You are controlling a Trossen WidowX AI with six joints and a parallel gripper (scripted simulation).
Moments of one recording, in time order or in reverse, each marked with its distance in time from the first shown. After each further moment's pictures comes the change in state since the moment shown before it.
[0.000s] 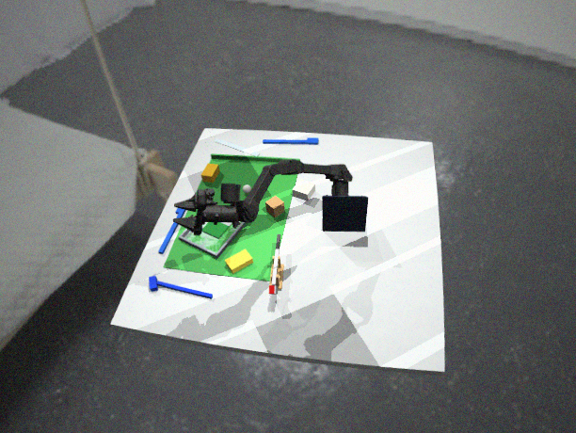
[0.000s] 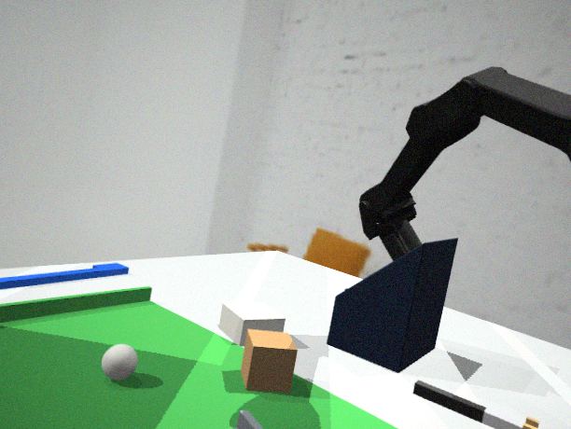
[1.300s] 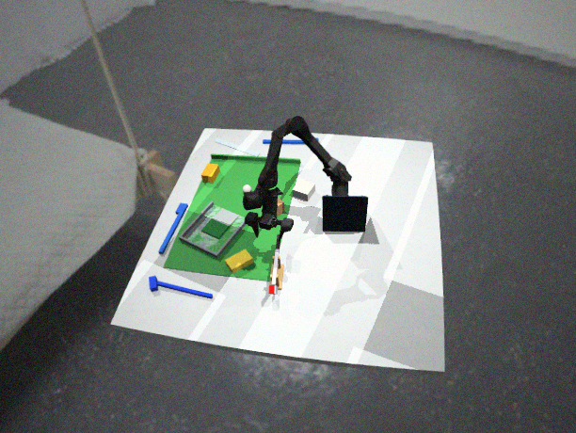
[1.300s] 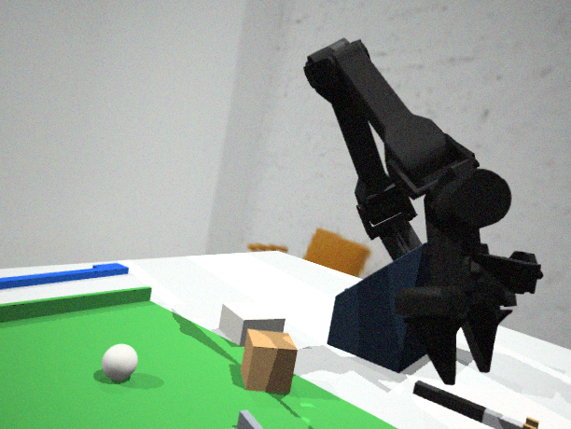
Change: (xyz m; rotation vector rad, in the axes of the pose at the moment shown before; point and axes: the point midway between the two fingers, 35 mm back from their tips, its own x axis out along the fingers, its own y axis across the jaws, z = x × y) arm -0.353 -0.231 0.079 -1.584 1.989 -0.046
